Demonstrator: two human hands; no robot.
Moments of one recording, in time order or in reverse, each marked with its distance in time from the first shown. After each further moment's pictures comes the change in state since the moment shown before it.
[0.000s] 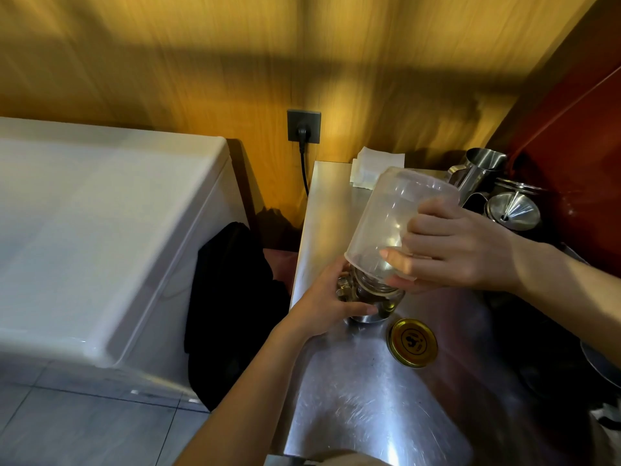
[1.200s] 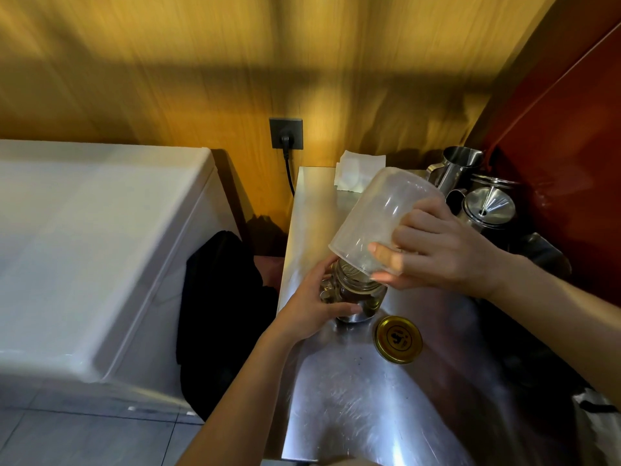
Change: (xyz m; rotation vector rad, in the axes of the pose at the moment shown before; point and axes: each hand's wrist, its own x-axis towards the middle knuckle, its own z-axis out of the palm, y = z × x) left_hand -0.003 0.002 0.005 -0.034 0.029 -0.065; right_hand -0.016 -0.015 -0.005 -0.004 0.047 0.220
